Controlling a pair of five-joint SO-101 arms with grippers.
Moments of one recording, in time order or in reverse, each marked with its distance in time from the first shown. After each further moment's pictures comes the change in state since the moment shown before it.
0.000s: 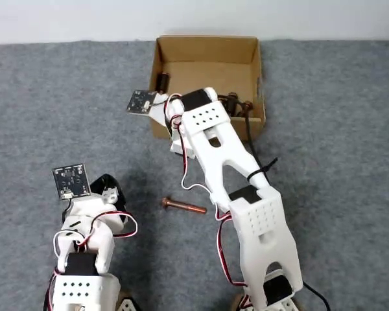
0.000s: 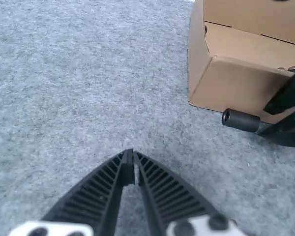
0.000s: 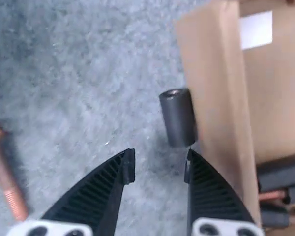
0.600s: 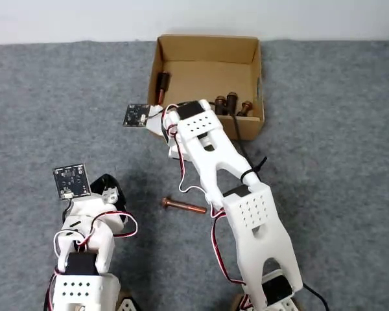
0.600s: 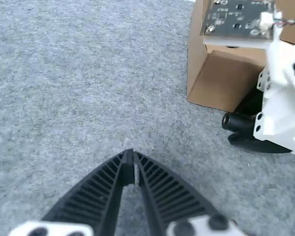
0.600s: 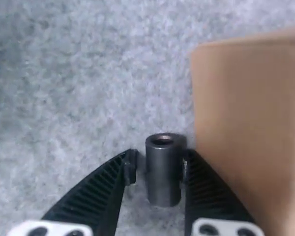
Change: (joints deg) left arm 0.0 0.0 0.0 0.0 0.0; right arm -0.4 9.3 -0.1 -10.6 6.3
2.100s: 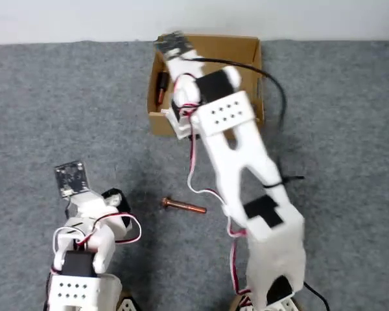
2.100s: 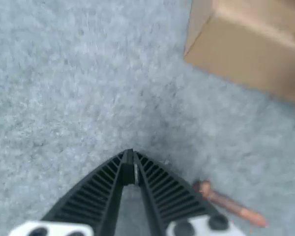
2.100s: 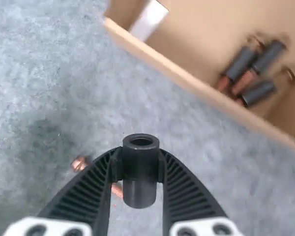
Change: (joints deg) left arm 3.1 0.0 -11.3 21.5 9.6; right arm 1.8 -31.9 -2.5 28.0 -53.3
